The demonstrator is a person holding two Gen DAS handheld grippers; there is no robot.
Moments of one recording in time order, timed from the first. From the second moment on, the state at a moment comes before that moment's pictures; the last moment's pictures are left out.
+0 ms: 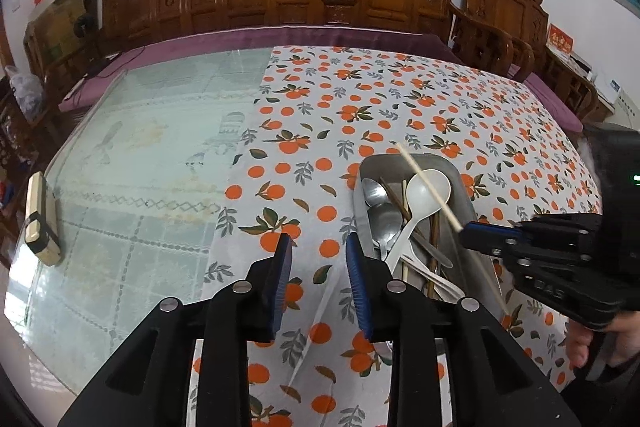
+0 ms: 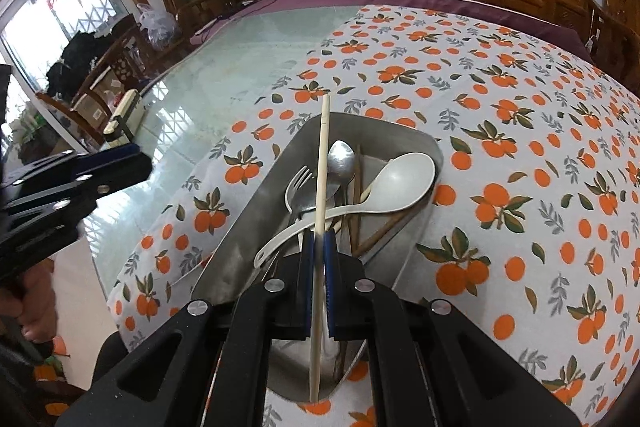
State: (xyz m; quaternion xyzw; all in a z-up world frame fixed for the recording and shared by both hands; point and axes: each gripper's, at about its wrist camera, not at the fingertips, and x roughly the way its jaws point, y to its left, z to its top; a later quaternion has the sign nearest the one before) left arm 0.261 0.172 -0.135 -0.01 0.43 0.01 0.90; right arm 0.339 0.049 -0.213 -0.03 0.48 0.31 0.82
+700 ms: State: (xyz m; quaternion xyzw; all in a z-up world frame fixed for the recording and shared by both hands) left arm 0.231 0.150 -0.116 0.00 0.41 0.01 0.91; right arm 0.318 0.033 -0.206 -0.02 0.46 0.29 0.84
